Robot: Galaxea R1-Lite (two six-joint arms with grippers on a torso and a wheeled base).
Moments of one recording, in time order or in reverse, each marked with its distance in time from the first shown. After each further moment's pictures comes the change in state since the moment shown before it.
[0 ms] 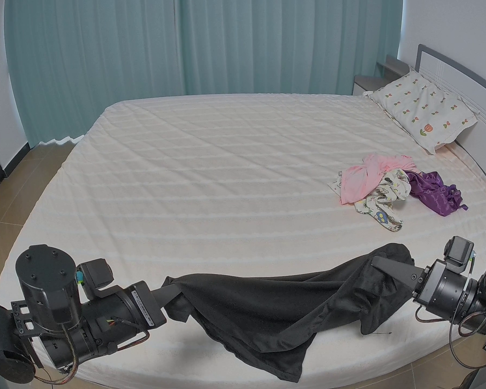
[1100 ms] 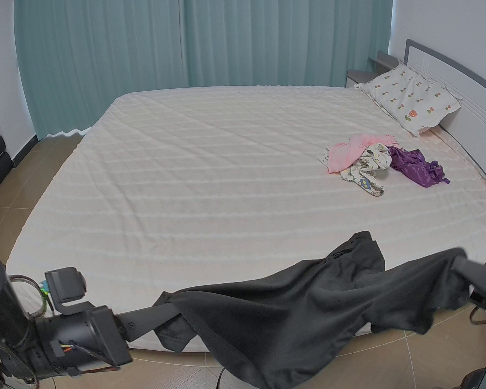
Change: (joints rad) left arm -0.114 -0.221 0.029 0.037 -0.125 0.015; right arm 0.086 -0.496 -0.077 0.318 0.157 -0.065
